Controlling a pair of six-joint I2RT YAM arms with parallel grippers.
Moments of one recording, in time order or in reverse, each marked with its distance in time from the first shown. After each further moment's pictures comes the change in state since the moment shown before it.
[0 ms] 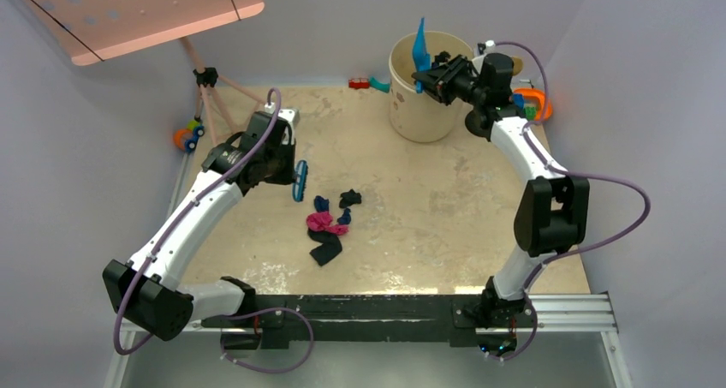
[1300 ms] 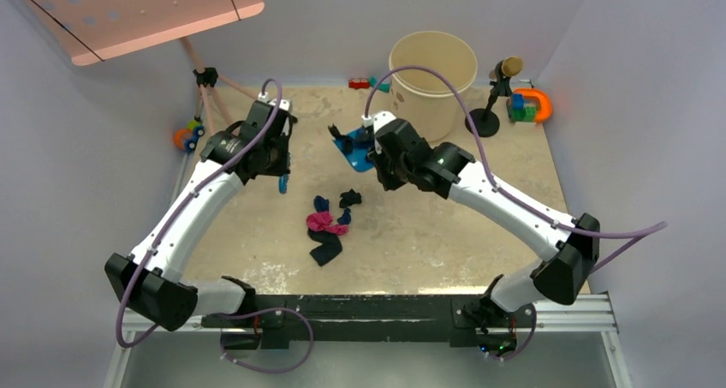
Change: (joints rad) left arm 0.000 0.072 0.137 -0.107 -0.152 0.008; right arm 0.757 -0.281 -0.071 -0.812 0.814 -0.933
